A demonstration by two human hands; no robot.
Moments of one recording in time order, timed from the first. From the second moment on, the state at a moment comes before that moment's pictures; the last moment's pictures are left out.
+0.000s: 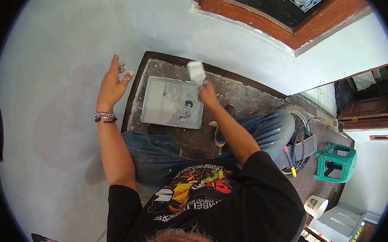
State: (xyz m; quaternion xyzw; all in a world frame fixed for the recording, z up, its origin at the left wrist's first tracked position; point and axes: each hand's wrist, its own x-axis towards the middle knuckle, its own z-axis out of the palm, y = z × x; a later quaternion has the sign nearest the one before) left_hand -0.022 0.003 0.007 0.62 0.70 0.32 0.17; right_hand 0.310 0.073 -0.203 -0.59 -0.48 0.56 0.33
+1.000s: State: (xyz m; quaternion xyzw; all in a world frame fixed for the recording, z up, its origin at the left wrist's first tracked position) left_hand -0.004 0.014 0.019 0.63 0.70 0.29 0.19; right_hand 0.305 0.183 -0.093 -0.46 -0.16 0.73 0.48
